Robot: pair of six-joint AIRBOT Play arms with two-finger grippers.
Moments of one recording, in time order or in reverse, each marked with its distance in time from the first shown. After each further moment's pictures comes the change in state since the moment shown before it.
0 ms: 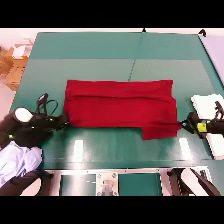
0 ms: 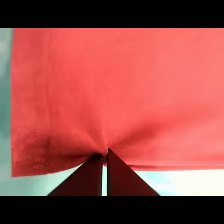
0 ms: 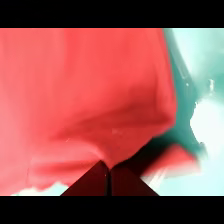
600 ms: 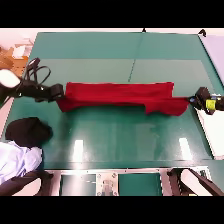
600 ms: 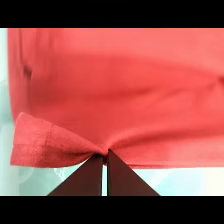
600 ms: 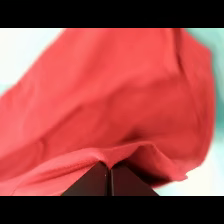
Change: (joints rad) left arm 0.016 -0.216 0.525 0.083 -0.148 0.021; right arm 0.156 -0.115 0.297 0.108 -0.135 0.049
